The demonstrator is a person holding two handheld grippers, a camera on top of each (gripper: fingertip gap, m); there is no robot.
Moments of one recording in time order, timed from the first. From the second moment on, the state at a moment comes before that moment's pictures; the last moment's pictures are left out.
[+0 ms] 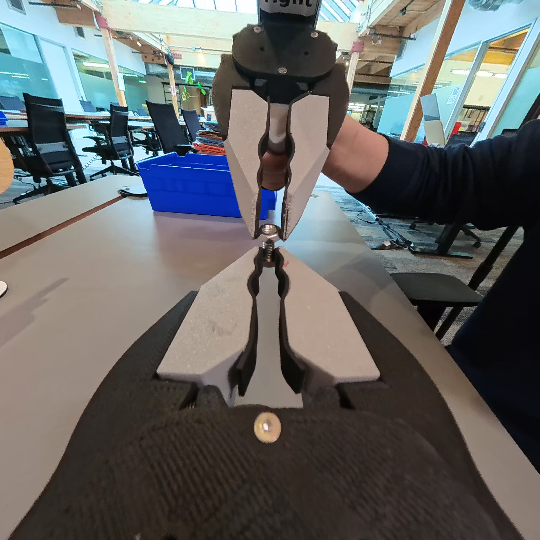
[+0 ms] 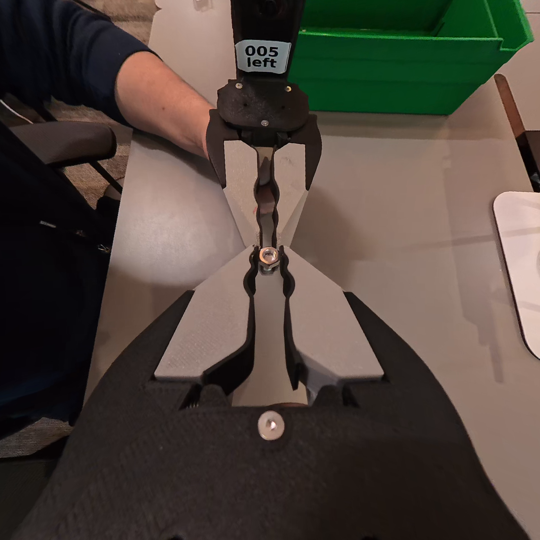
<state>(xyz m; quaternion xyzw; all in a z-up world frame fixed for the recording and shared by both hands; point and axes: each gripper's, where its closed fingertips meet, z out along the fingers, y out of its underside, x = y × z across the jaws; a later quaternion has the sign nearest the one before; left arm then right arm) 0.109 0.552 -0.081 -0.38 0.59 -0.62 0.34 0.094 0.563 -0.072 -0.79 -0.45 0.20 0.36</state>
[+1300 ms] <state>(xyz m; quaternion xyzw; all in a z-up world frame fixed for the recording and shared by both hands) 0.111 0.562 -0.075 -0.40 0.57 -0.62 0.37 0.095 0.574 -0.064 -0.77 -0.39 0.24 0.45</state>
